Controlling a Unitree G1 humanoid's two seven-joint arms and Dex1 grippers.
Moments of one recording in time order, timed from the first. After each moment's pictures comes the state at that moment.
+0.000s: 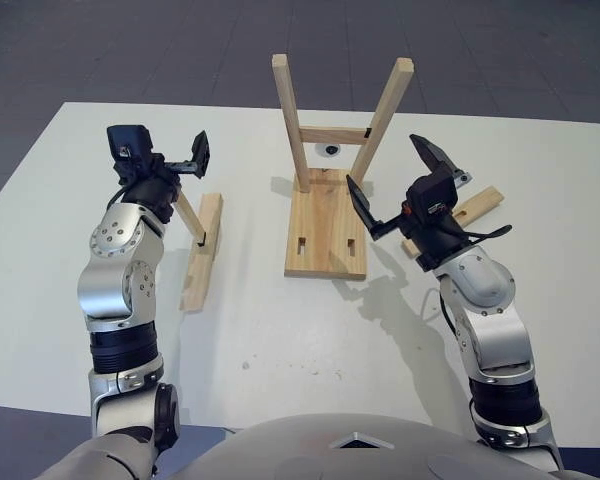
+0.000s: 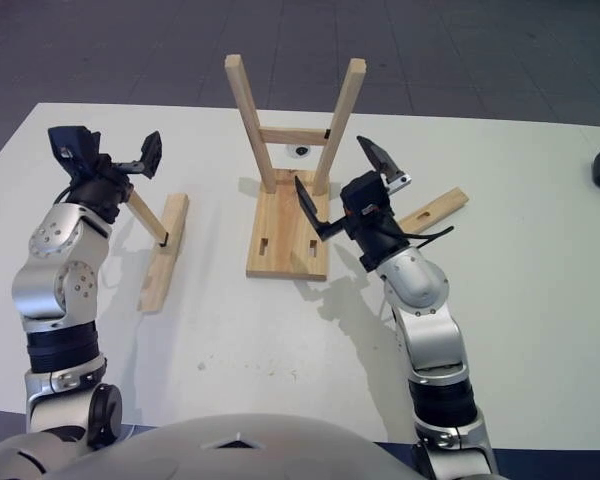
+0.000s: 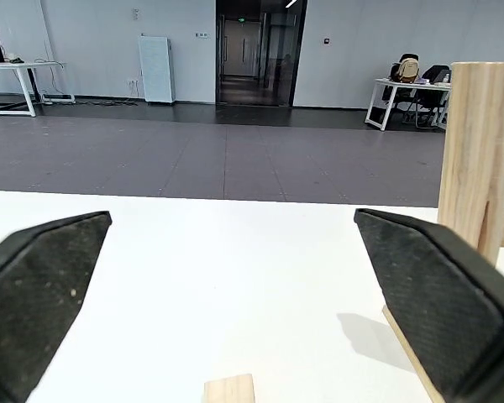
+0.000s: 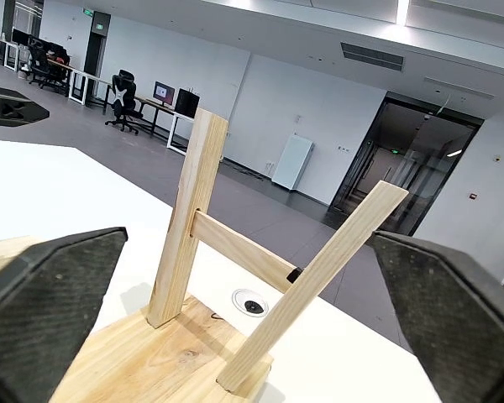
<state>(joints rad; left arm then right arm) -0.27 0.29 0.23 -0.21 -0.31 0.52 -0.12 -0.05 -0.26 0.11 -0.49 0.01 0.22 0.30</state>
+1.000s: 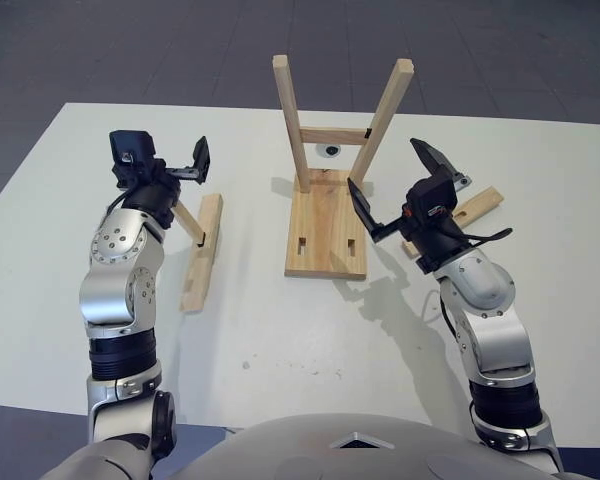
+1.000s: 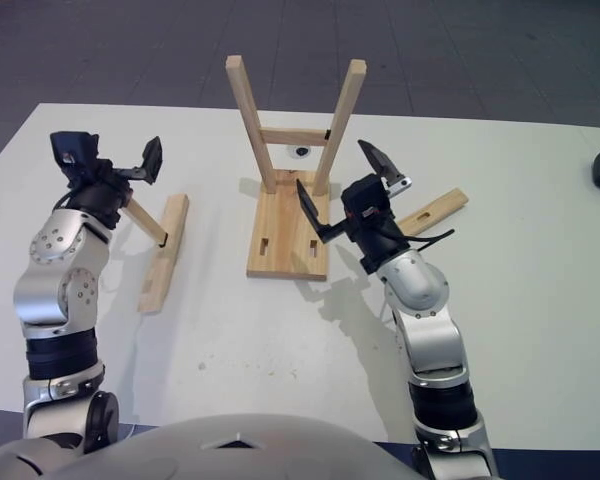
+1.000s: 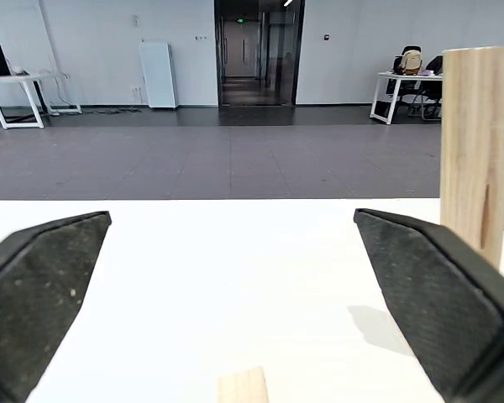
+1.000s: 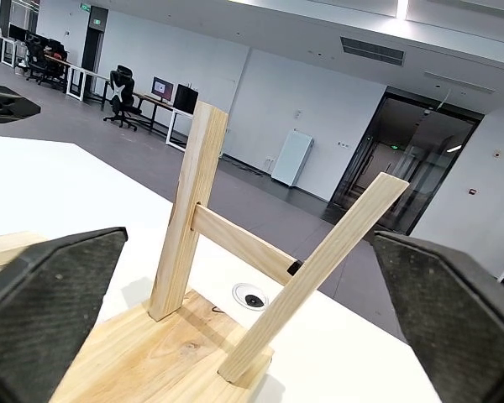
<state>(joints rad) -0.22 0.30 0.19 -0.23 -0.27 0.46 -0.12 -0.04 -0.26 0.11 -0.49 0.00 0.23 0.30</state>
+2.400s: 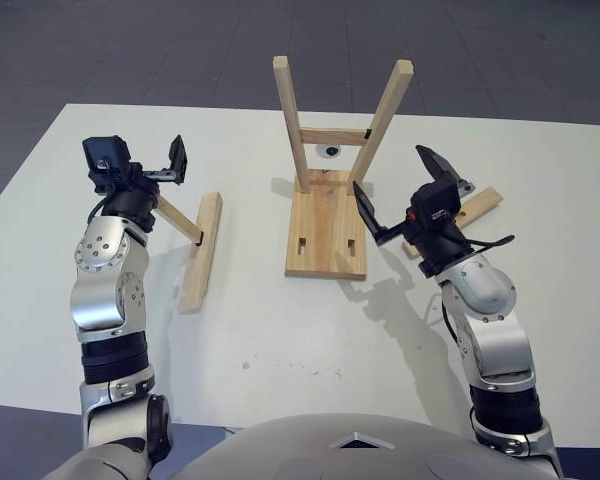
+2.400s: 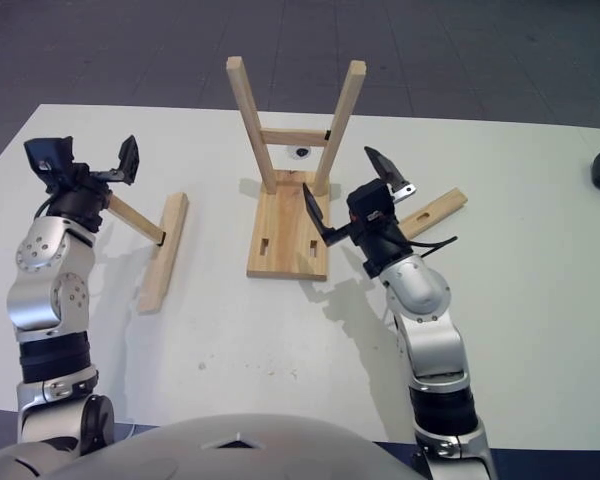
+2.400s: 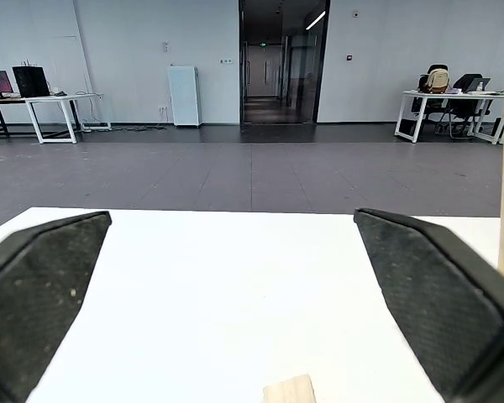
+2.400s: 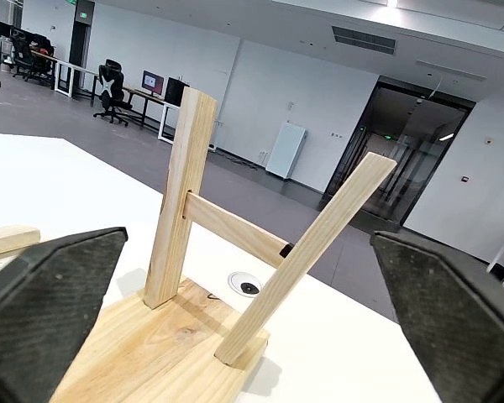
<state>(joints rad) -0.21 0.31 0.26 -0.15 -0.26 0.35 -0.14 0.00 -0.25 0.10 -0.49 0.01 0.23 0.28</state>
